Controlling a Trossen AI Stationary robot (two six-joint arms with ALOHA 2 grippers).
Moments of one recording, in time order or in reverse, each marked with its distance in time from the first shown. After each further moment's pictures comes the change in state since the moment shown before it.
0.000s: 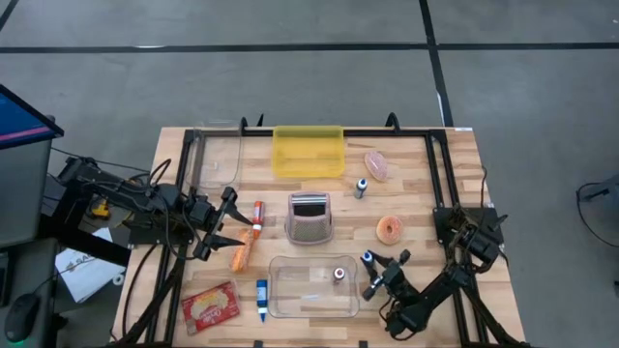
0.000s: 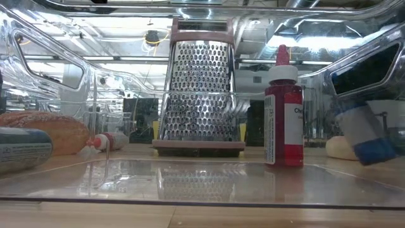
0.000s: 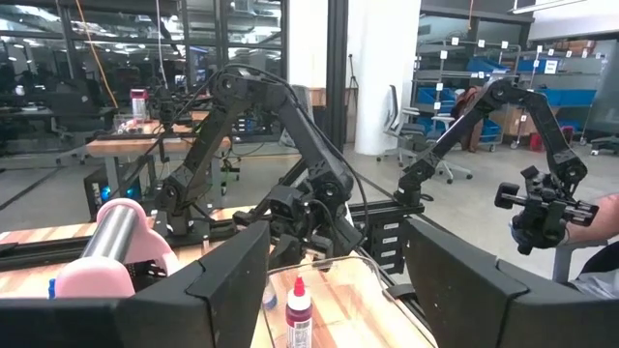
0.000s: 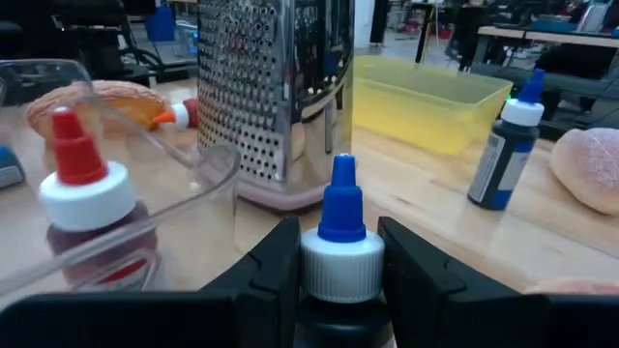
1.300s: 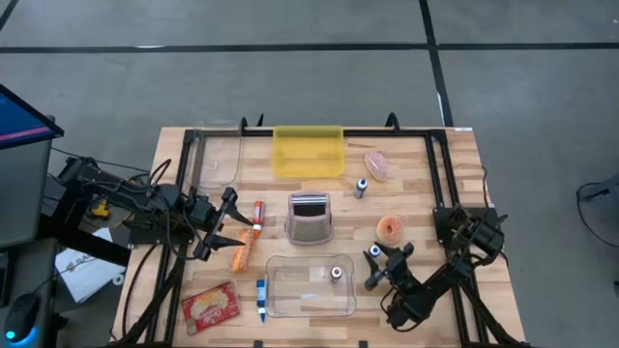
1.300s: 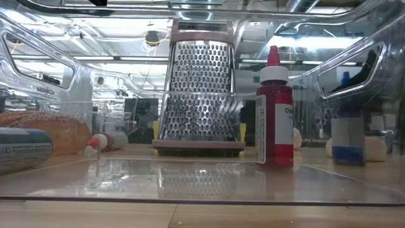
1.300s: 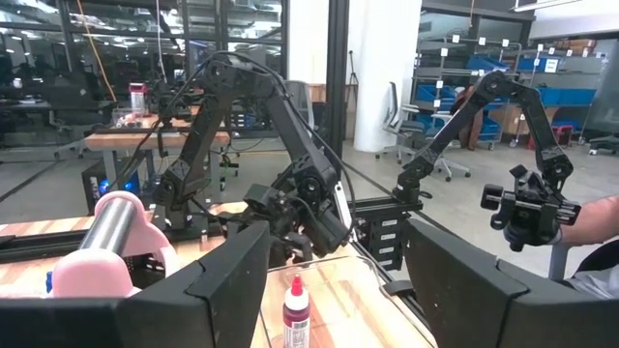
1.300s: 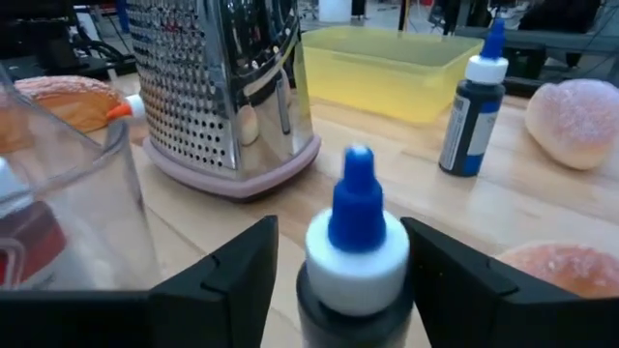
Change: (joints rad) left arm 0.000 0.000 0.000 -0.011 0.000 -0.012; right arm -0.012 -0.075 -0.130 0.133 -0.069 -0.003
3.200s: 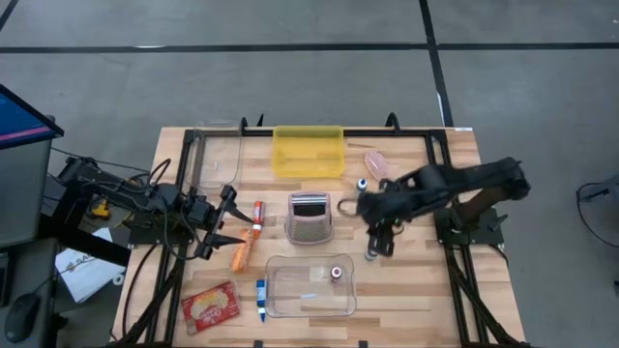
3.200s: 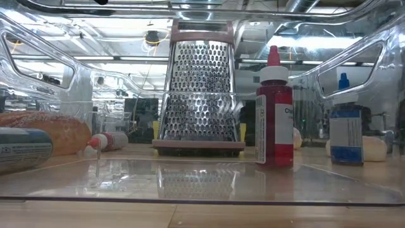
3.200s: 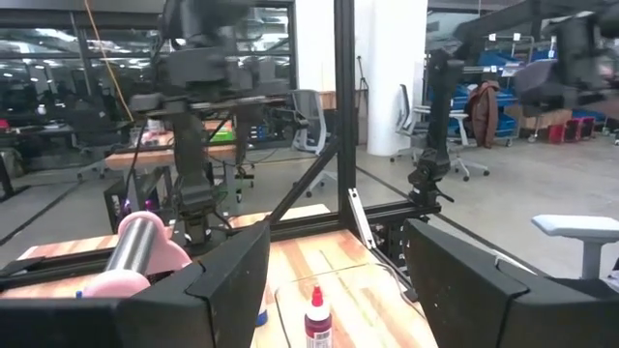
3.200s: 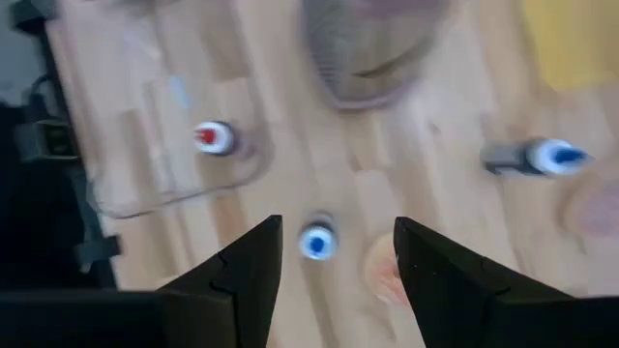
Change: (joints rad) left arm 0.000 0.000 0.000 0.023 -0.026 0.067; right arm -0.584 -0.500 0.754 -0.251 -1.166 -1.768
